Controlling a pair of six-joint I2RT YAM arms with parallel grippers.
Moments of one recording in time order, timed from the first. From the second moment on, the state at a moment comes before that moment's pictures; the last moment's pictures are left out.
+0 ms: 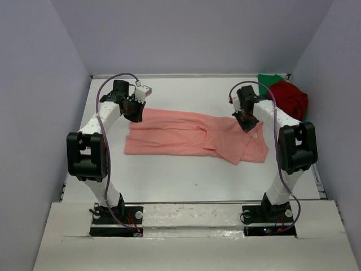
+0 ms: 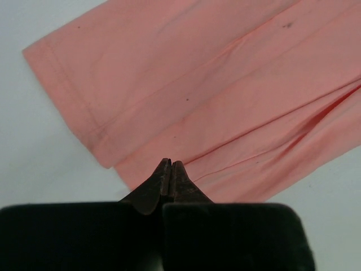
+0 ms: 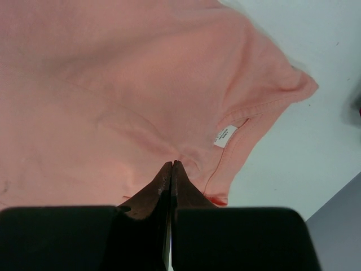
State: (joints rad) left arm -0.09 1.72 1.34 -0.63 0.34 0.37; right arm 0.21 1.82 1.38 -0.82 0.17 -0.26
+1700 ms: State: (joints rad) left arm -0.42 2.01 1.52 -0.51 0.23 0.53; right arm 0.13 1.73 1.33 -0.86 -0.18 -0.32
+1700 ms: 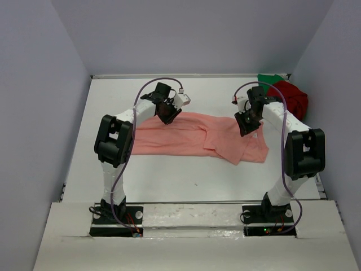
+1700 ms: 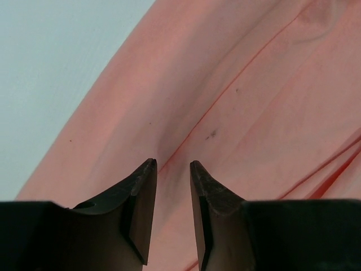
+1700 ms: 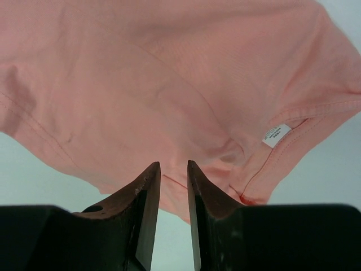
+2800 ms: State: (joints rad) left arm -0.47 2.11 1.58 -0.49 0.17 0.55; right arm 0.13 1.77 1.33 -0.87 -0.20 -0.33
